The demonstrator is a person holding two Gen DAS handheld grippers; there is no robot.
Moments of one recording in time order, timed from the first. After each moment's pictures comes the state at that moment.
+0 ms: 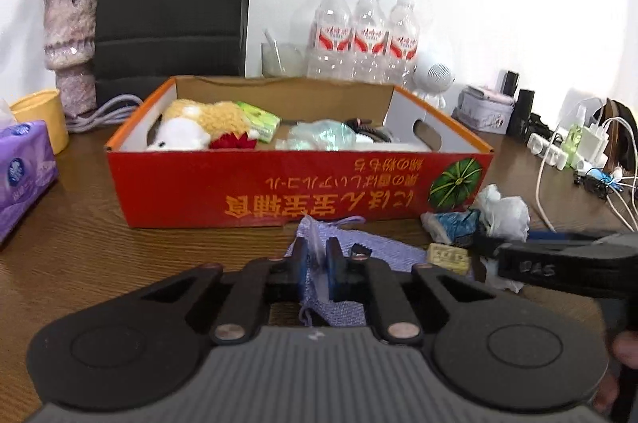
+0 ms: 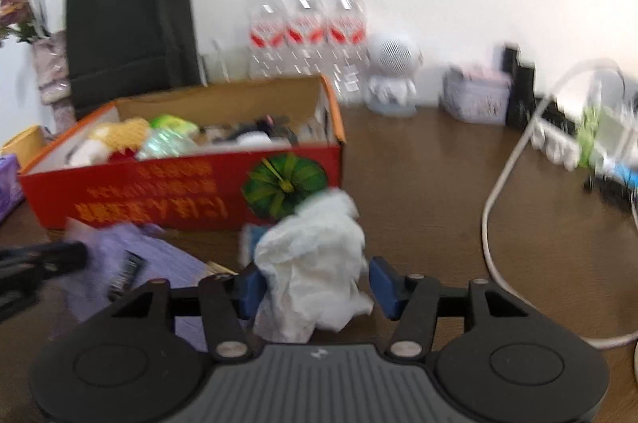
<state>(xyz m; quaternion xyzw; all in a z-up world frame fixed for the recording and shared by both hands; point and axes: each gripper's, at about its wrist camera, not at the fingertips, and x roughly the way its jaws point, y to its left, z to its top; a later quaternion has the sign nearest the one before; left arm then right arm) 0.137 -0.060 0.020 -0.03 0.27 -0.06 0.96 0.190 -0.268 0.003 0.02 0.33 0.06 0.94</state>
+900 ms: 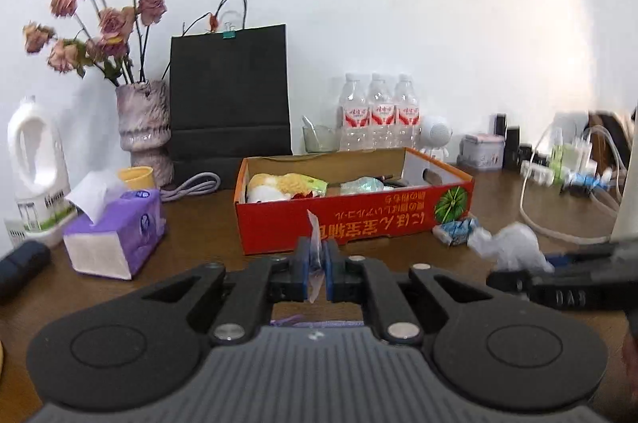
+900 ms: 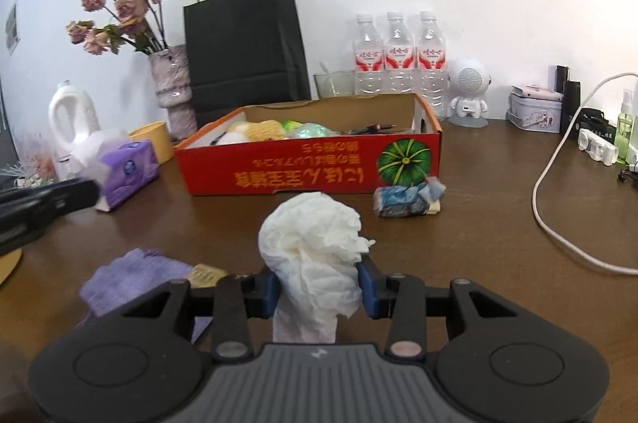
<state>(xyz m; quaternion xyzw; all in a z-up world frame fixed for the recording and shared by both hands) -0.007 -0.012 0.068 0.01 0.15 -0.04 0.99 0.054 -0.246 0.030 0.02 0.26 0.19 0.95</state>
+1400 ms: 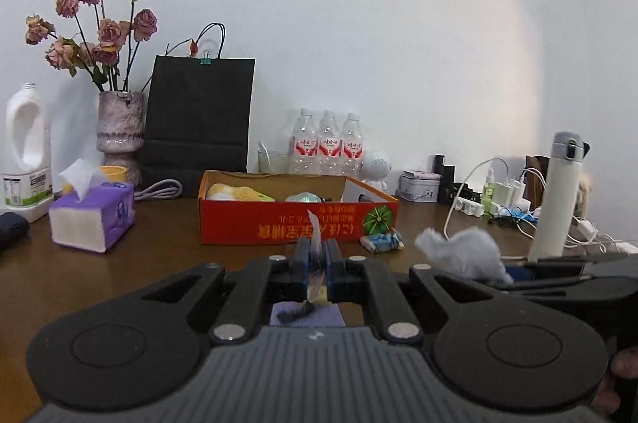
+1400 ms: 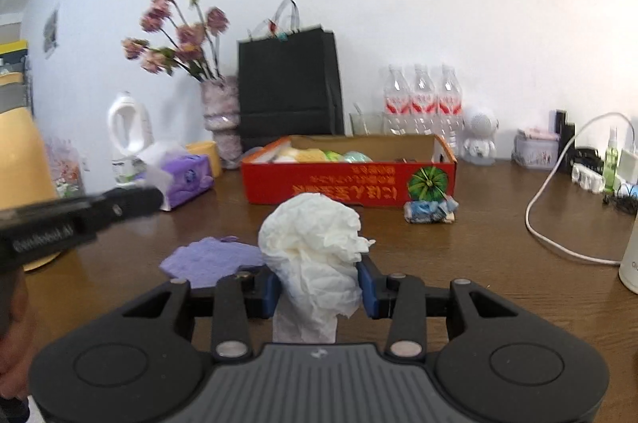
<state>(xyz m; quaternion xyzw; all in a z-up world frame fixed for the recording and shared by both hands) -0.105 -0.014 0.056 -0.03 0.10 -0.11 0.99 -0.067 -0.242 0.043 0.00 0.17 0.22 0.96</state>
